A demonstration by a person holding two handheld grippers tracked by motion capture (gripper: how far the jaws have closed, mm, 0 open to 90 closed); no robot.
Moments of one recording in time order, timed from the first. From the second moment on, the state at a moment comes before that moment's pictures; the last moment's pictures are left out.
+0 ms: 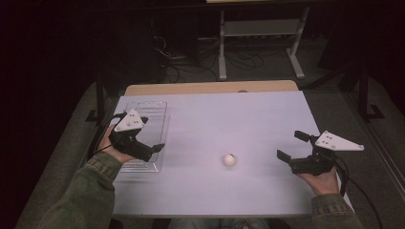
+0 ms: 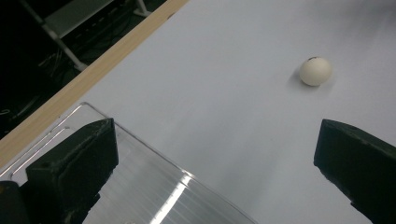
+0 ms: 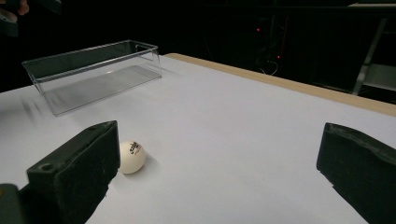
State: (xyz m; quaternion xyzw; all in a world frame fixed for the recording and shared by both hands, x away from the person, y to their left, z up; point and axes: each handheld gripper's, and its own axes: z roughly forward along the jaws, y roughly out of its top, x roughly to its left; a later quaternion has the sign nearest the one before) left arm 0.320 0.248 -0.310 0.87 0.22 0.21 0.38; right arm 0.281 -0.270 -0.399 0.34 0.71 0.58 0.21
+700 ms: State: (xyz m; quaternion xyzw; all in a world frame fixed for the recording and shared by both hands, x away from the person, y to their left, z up) left arm 0.334 0.220 -0.301 0.90 0.18 0.19 0.36; right arm 0.281 -0.270 -0.399 0.34 0.71 0.58 0.20
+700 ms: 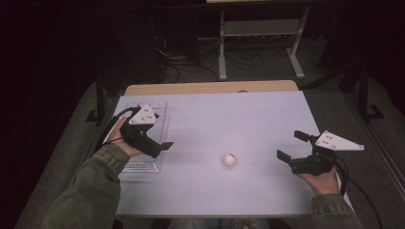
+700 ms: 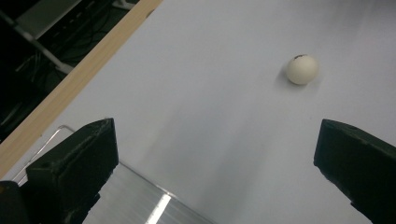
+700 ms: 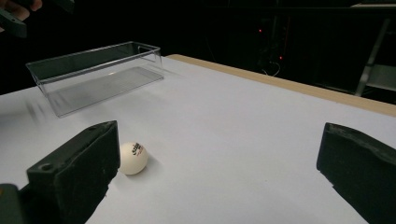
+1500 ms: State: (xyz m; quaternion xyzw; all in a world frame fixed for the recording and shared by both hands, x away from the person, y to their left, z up) left arm 0.347 0.184 -0.302 0.92 0.14 0.16 0.33; right arm 0.280 -0.271 -0.398 0.34 0.71 0.58 0.20
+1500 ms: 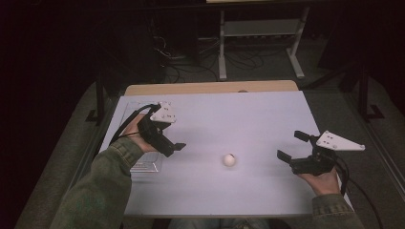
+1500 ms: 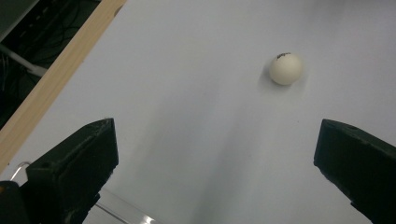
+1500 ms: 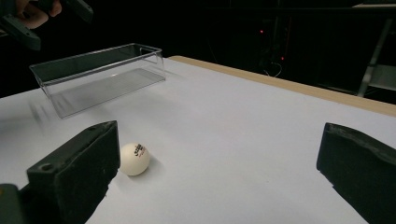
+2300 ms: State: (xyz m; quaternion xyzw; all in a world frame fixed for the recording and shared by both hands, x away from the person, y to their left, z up) left arm 0.357 0.148 -0.293 0.94 0.09 0.13 0.29; right arm 0.280 -0.272 -0.398 0.34 0.71 0.58 0.20
